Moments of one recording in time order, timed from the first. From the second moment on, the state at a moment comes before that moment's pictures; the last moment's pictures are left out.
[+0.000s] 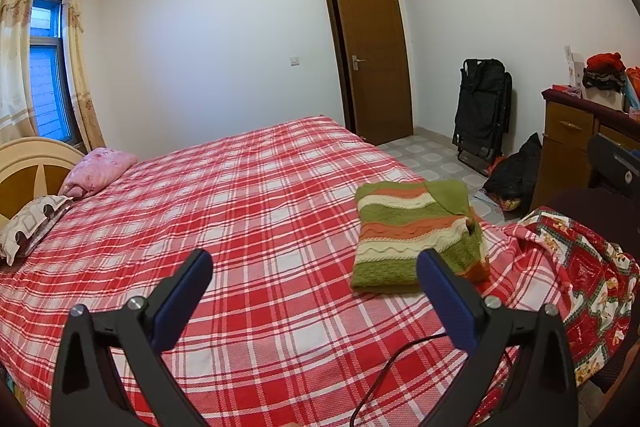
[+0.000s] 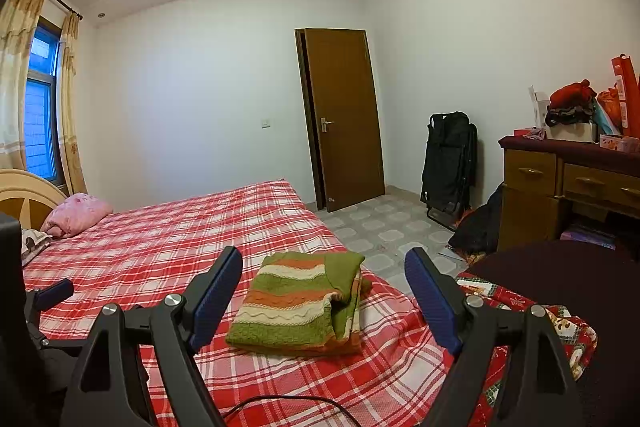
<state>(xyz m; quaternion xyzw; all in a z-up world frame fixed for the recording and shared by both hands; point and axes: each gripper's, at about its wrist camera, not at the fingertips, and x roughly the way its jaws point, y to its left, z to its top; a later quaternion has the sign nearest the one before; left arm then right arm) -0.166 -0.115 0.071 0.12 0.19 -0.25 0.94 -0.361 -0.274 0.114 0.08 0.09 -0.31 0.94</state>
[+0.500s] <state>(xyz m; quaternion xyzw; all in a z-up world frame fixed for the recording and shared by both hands) -0.163 -0.124 0.075 0.12 0.17 -0.26 0.94 -0.358 -0.280 0.111 0.09 0.09 -0.32 0.94</state>
